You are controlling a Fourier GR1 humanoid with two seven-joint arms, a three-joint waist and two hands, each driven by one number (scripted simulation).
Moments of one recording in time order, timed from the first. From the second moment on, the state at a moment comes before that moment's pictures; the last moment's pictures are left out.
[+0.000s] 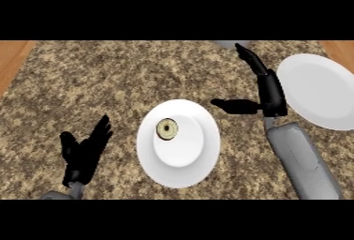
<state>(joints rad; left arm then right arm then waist) -0.04 0.34 -0.34 -1.37 0.41 0.27 0.11 -0.52 -0.20 0.15 -1.21 0.11 -0.26 -0.23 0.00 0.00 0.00</state>
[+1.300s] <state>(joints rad) -0.03 0.28 -0.28 -1.39 0.33 0.23 0.15 -0.63 -0.07 0.50 -1.28 0.56 0.07 0.50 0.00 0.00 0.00</state>
